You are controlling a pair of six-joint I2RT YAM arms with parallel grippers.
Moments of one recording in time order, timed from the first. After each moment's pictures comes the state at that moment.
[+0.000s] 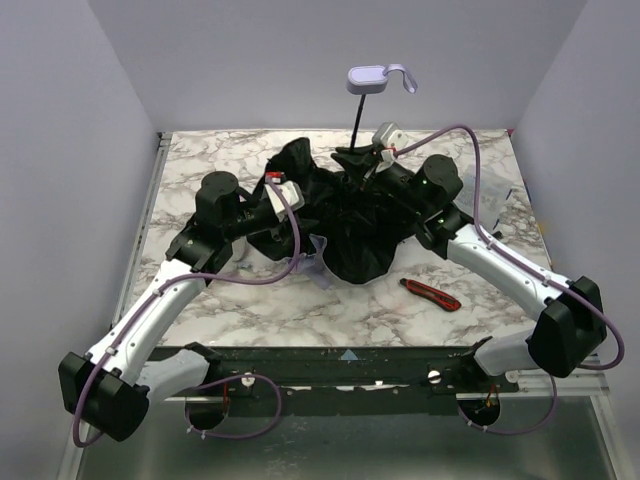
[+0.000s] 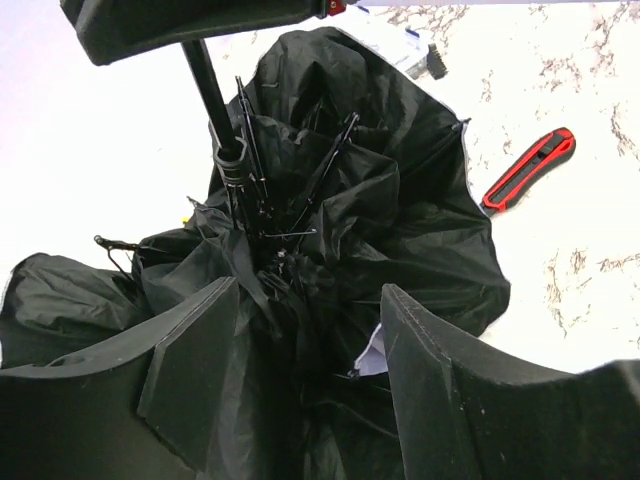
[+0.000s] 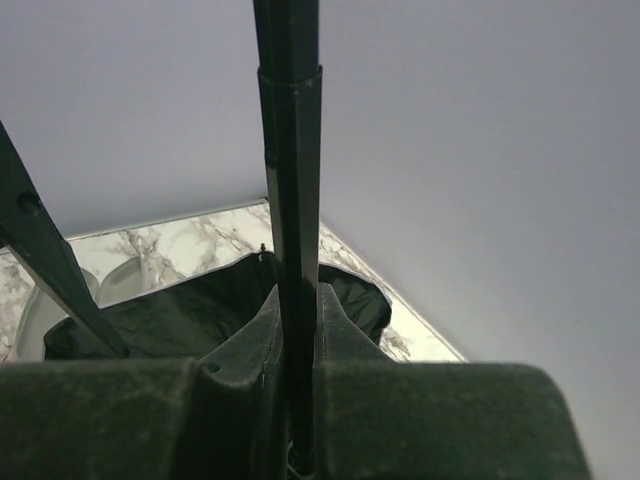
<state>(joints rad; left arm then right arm) -0.46 1.06 0.97 -0.10 0.68 0.38 0.61 1.40 1.11 0.54 -0.35 -0.20</state>
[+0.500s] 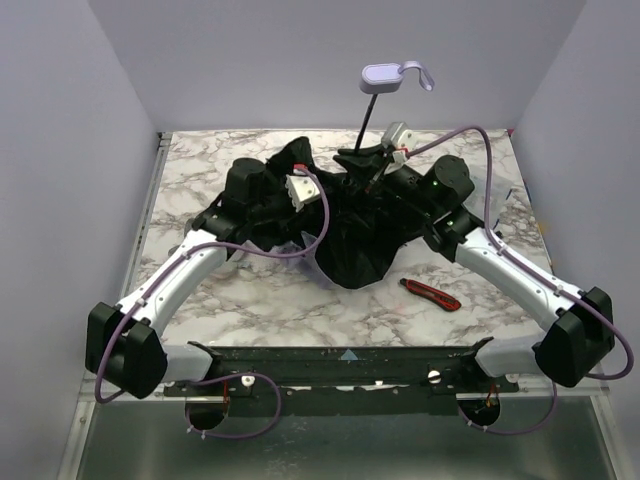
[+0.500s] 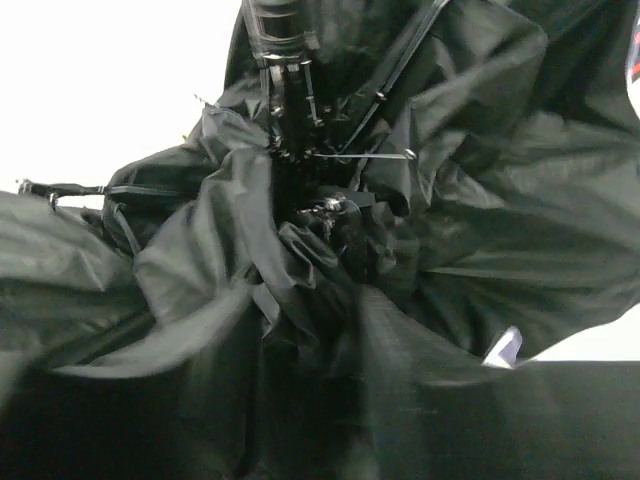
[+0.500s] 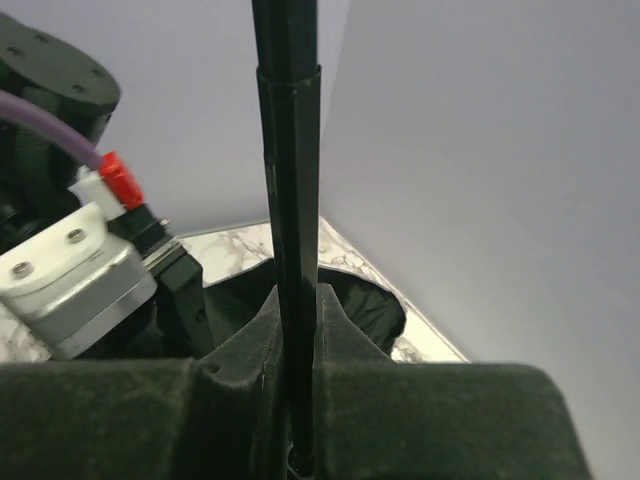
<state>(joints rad) -0.46 1.28 1.05 -0.20 0.58 0.54 0.61 1.34 1.11 0.52 -0.39 -0.15</state>
